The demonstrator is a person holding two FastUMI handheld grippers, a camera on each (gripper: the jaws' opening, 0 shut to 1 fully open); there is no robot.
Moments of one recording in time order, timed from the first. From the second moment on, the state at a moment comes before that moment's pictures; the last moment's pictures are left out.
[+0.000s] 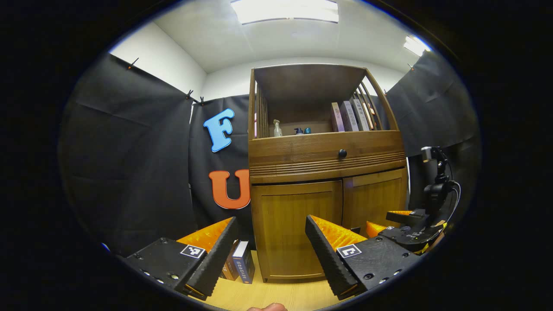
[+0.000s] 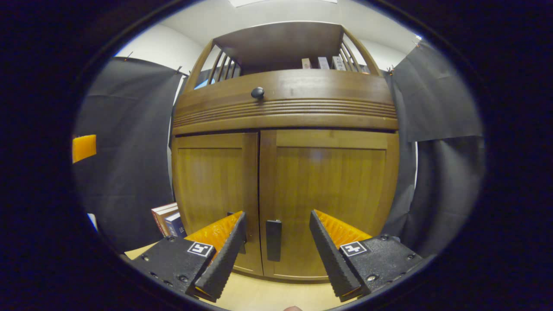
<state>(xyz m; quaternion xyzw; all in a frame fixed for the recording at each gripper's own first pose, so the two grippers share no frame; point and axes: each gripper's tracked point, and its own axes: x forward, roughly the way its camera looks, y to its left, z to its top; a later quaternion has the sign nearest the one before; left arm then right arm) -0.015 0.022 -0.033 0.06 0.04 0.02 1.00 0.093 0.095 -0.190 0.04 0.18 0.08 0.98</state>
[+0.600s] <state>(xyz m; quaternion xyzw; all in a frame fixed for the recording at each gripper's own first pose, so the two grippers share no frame) -0.010 0.041 -0.034 0.06 0.04 0.03 1.00 0.131 0.117 -0.259 0.06 0.25 0.08 0.96</state>
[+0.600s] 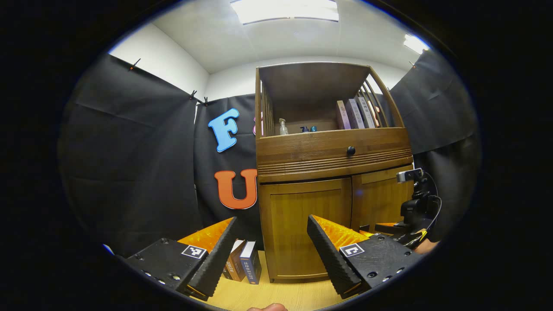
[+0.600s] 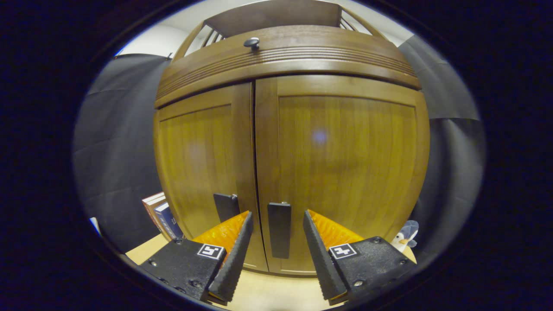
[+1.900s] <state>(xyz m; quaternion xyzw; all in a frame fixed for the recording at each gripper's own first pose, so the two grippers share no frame) -0.004 0.035 -0.064 0.08 0.08 0.02 0.99 0.153 0.119 -0.308 0.06 0.27 0.04 0.96</state>
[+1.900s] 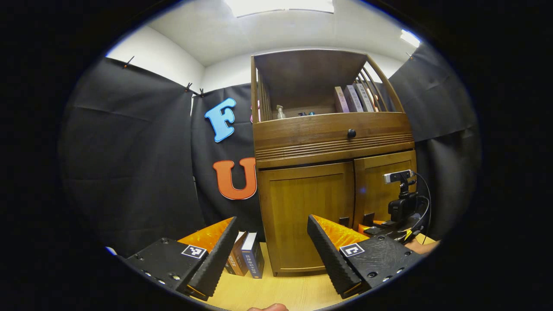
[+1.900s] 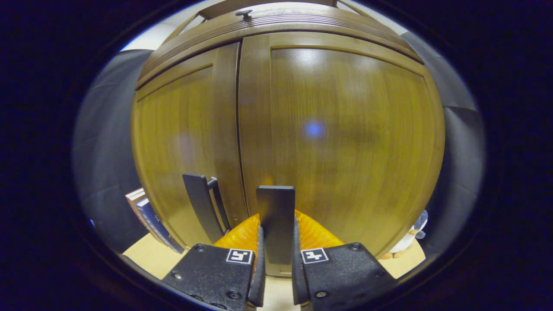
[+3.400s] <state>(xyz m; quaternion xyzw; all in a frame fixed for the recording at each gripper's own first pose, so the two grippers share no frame) -0.012 -0.023 -0.074 0.05 0.10 -0.03 0.99 0.025 0.069 -0.272 0.06 0.25 0.10 0.96</state>
